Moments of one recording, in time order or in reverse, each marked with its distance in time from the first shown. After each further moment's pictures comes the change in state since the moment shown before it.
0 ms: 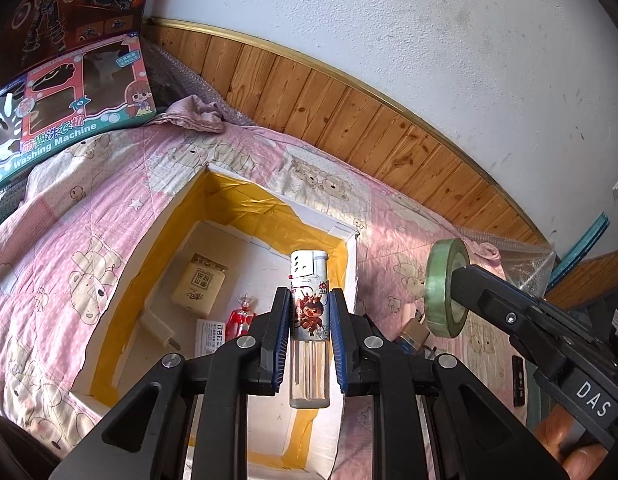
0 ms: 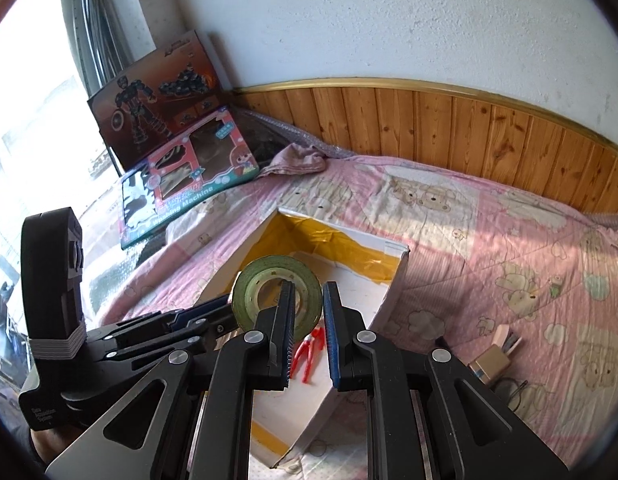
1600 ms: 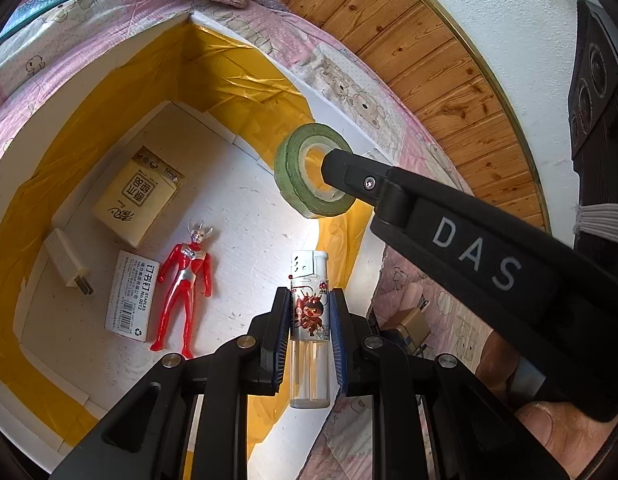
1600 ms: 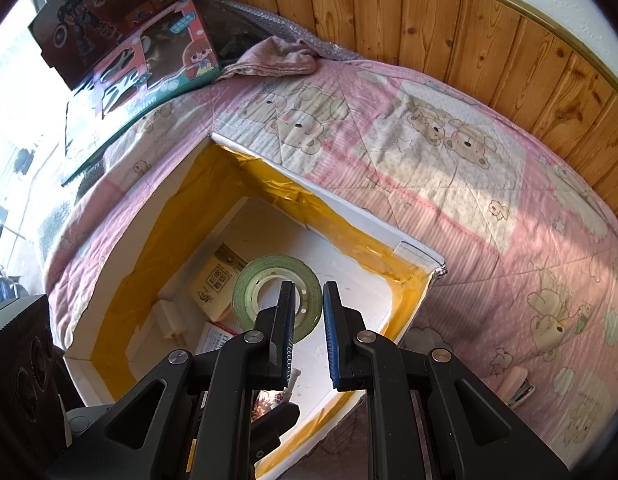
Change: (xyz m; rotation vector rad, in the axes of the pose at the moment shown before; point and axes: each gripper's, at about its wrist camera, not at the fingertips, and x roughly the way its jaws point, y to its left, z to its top) left arm 0.126 0.013 -0.006 -0.285 0.318 -0.024; right arm 0.184 -0.033 0.031 -0.092 0.384 -0.047
